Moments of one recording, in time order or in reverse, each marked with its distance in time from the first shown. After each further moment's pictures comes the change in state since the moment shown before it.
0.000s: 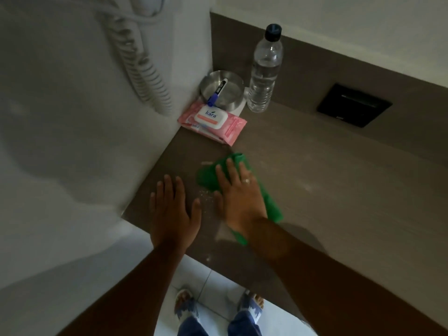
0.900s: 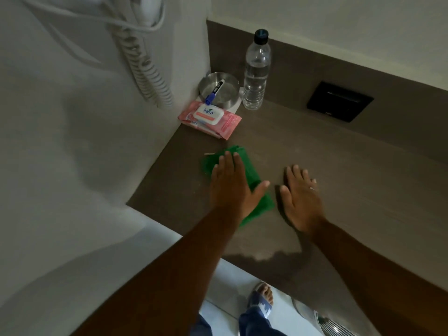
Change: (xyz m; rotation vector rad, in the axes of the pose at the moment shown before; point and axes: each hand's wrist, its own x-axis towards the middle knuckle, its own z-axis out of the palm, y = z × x) left_hand 0.000 0.128 -0.021 -0.150 -0.074 0.171; right_hand -0.074 0.128 -0.012 0.252 0.051 0.227
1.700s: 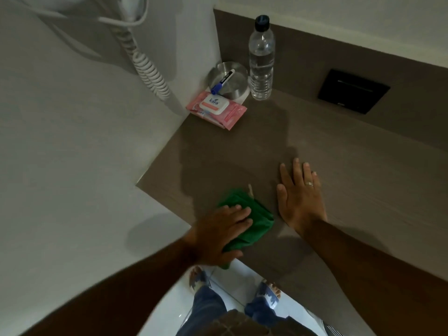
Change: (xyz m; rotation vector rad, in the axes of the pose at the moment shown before) left_hand -0.102 -0.059 0.025 0.228 -0.236 0.685; right_hand -0.002 0.023 0.022 -0.193 0.017 -0.138
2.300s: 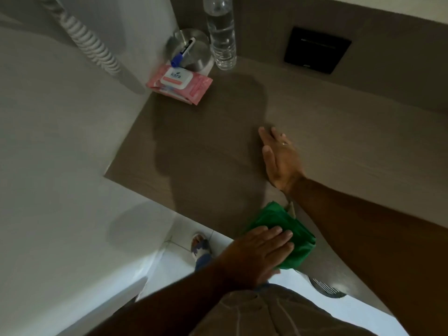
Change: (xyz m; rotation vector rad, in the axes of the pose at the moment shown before) left_hand 0.022 0.133 0.031 -0.035 -0.059 0.342; right_hand 0.002 0.018 -0.018 0.426 0.020 0.016
